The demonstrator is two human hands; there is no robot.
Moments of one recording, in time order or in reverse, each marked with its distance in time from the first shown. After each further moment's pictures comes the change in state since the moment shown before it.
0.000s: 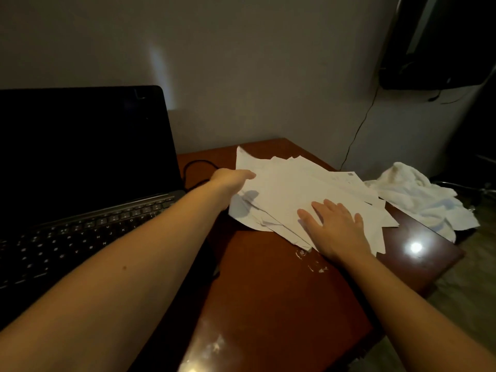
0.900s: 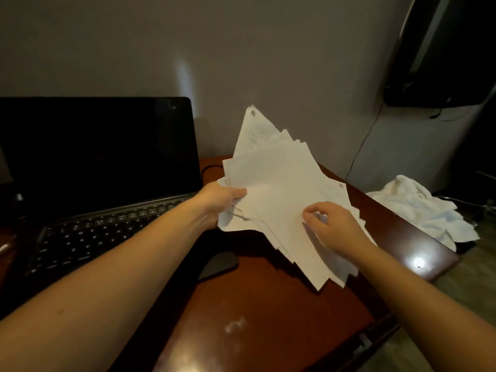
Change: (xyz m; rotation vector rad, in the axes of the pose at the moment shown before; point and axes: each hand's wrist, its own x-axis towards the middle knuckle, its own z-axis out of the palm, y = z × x) left_hand -0.056 -0.037 -0.057 -0.284 -0.065 0.135; right_hand -0.030 -0.031 -0.035 0.406 0.046 -0.203
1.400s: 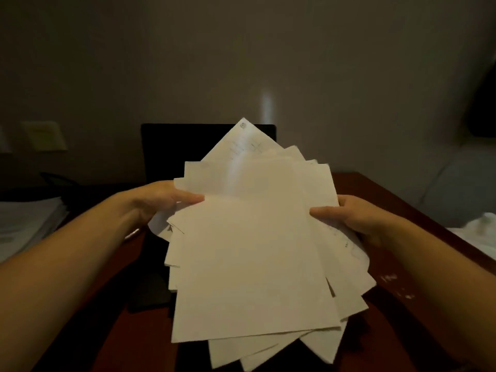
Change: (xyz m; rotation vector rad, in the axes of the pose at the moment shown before) left_hand -0.101 0.028 -0.242 0.364 0.085 0.050; right_hand 0.010 -0.147 -0.002 0.433 -0.479 0.055
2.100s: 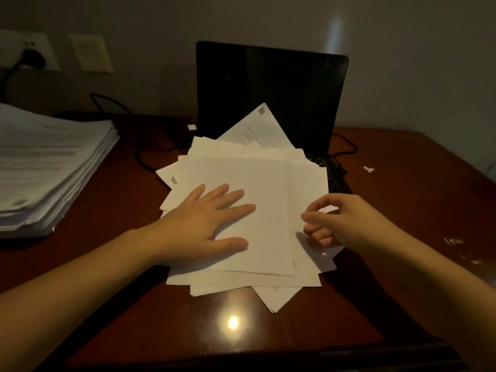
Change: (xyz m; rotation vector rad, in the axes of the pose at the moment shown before) left_hand -0.106 -0.120 0.034 1.026 -0.150 0.370; right_hand -0.056 -0.006 0.148 -0.054 -0.075 0.048
